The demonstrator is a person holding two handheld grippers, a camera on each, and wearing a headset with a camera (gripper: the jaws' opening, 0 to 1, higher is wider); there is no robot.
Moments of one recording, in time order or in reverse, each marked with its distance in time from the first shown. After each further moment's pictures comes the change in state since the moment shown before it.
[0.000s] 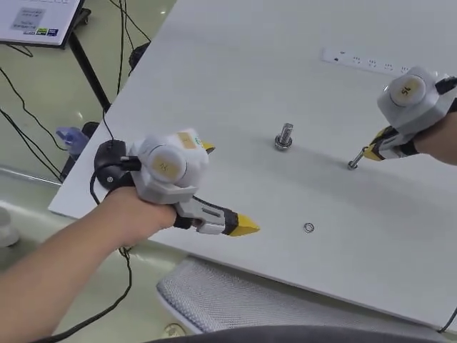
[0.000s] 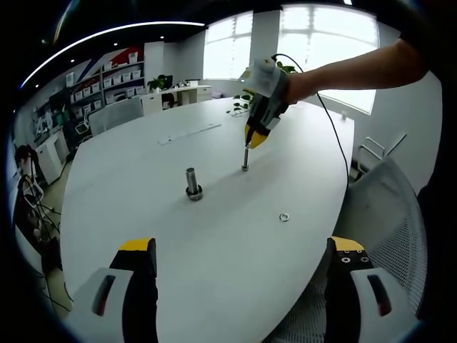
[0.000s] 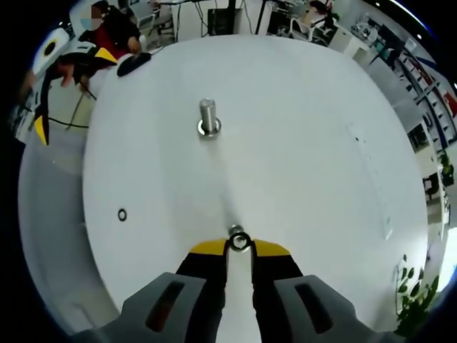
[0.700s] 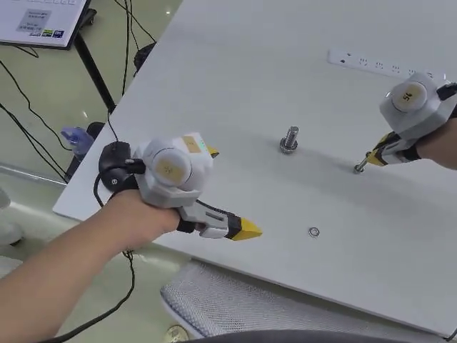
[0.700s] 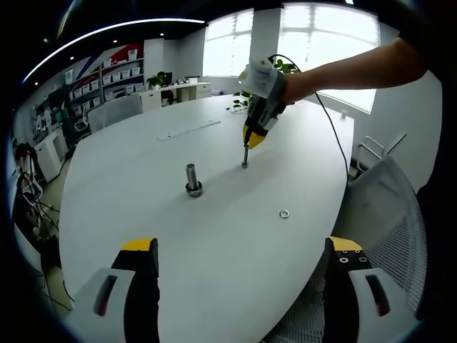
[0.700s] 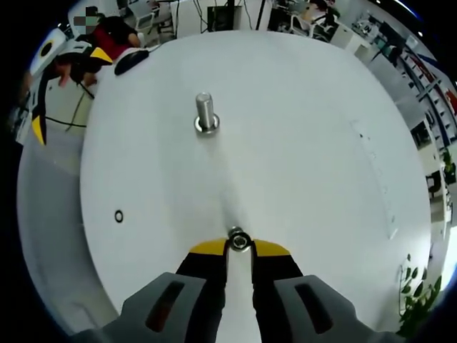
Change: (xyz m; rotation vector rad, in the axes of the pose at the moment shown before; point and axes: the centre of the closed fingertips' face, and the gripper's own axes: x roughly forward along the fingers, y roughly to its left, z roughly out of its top) left arm -0.002 -0.001 -0.002 -0.006 0.020 -0.007; right arm 0.009 -0.001 -0.002 0.011 0.011 0.017
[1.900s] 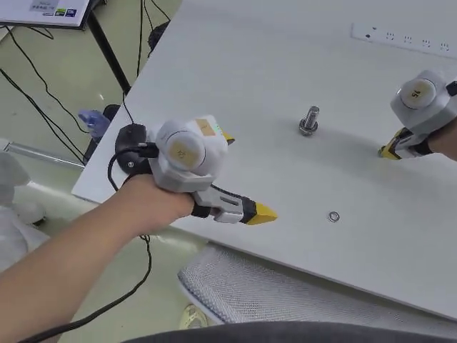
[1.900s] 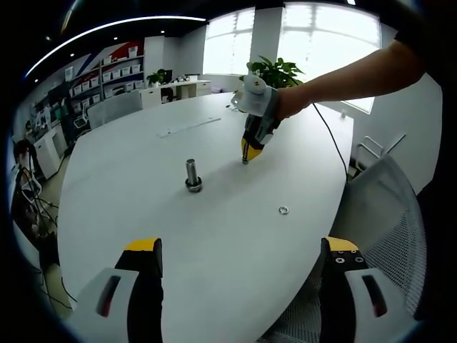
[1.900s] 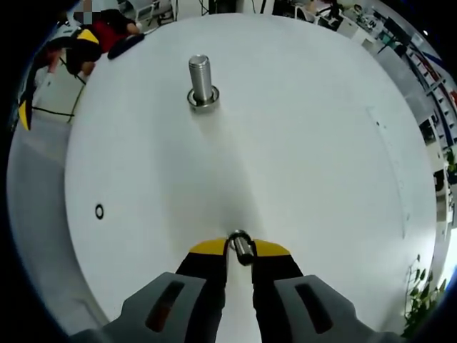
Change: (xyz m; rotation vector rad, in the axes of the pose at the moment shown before) left arm -0.003 0.003 -0.010 -0.012 0.010 -0.008; right arm 0.047 0.003 -0.013 -0.004 0.052 0.015
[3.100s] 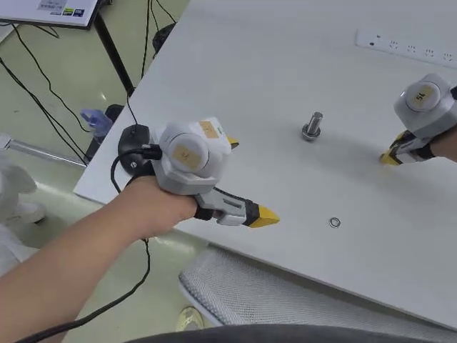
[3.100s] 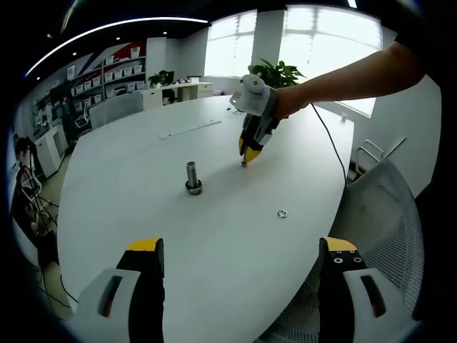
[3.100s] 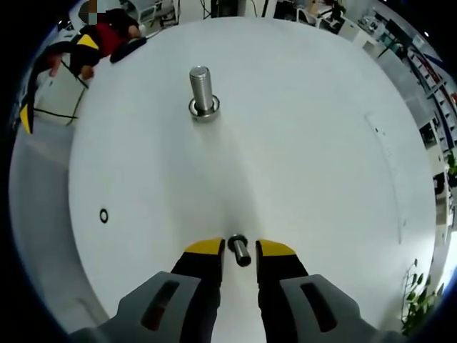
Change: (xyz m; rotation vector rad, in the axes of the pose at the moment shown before) left arm -0.003 -0.003 0.004 -0.011 -0.016 0.002; right arm -0.014 0.000 0.009 -0.017 -0.021 0.003
